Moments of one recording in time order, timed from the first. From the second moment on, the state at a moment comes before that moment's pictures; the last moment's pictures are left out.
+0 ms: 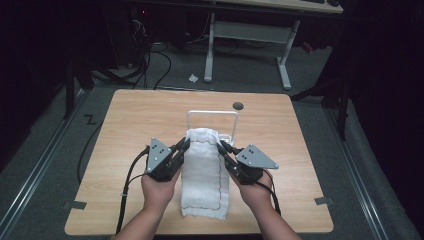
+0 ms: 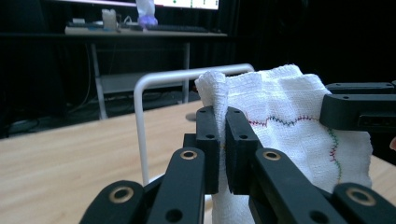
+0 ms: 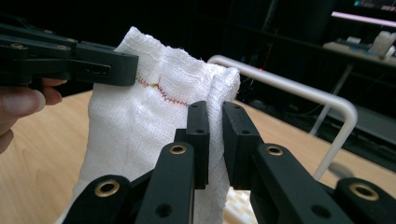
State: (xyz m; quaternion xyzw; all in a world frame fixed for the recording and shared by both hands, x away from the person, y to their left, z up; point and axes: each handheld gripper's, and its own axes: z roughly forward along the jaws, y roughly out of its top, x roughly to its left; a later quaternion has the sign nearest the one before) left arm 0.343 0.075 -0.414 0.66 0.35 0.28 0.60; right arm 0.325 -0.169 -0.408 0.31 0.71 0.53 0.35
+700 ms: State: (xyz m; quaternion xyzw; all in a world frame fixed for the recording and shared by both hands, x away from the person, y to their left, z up) left arm 0.365 0.067 -0.359 0.63 0.32 0.31 0.64; right arm 0.339 -0.178 -0.351 0.29 0.67 0.56 0.39
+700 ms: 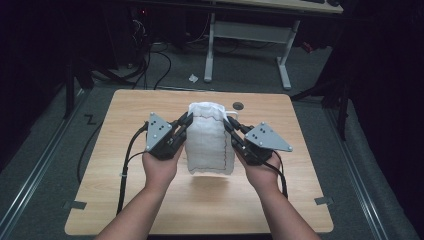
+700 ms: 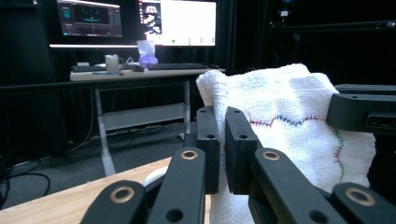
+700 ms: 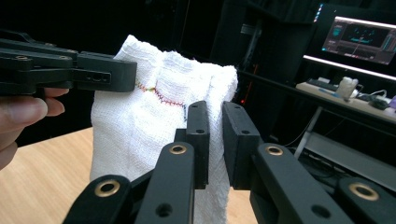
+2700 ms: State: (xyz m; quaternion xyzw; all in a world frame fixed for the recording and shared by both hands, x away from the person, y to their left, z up) left arm 0.512 0.044 -0.324 0.64 0.36 0.29 0.61; right arm 0.482 -0.185 -0.317 0.37 0.66 0.52 0.39
